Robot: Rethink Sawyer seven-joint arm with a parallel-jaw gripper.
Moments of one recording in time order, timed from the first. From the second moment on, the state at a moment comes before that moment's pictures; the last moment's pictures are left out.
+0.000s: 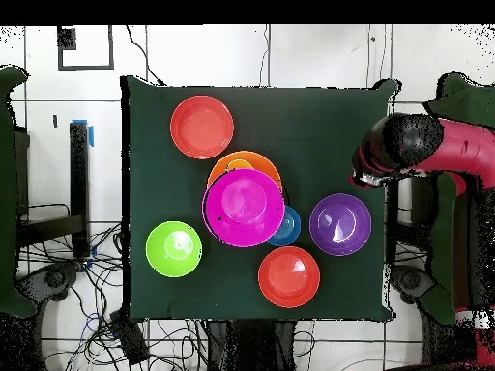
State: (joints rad) arm -0.88 -0.51 0.65 1.20 -0.67 1.29 0.36
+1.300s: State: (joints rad) arm -0.88 -0.45 0.65 1.18 -0.67 1.24 0.36
